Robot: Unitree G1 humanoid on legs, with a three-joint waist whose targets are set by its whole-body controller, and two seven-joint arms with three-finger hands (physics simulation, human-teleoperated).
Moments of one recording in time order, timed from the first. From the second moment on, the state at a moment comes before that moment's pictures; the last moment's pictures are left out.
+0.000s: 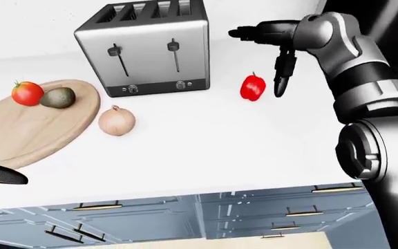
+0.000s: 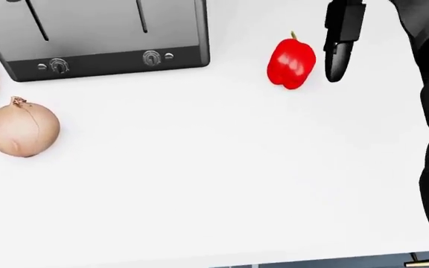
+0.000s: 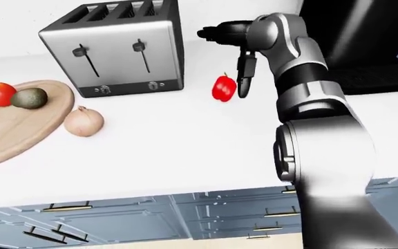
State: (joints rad) left arm -0.26 0.83 0.82 -0.58 0.04 0.35 -0.90; right arm -1.58 -0.46 0.01 1.33 -0.96 -0.40 0.69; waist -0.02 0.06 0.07
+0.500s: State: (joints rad) left arm -0.23 0.80 0.87 -0.59 0.02 0.32 -0.90; right arm -1.56 -0.41 0.01 1.38 -1.11 -0.35 0.66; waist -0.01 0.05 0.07
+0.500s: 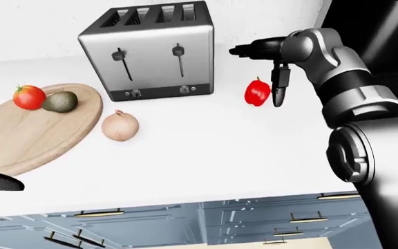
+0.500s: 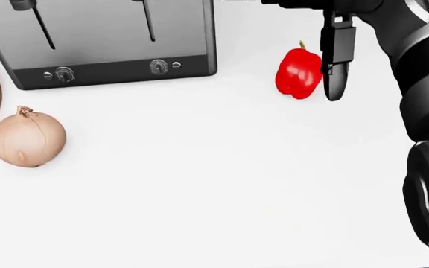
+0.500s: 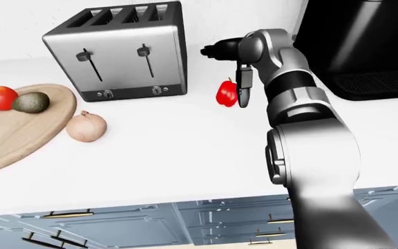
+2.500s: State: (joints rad) left arm -0.17 0.76 0.94 -0.57 -0.01 0.27 -0.92; right arm -1.47 -0.35 0.00 1.40 -1.36 -0.41 0.45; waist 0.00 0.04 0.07
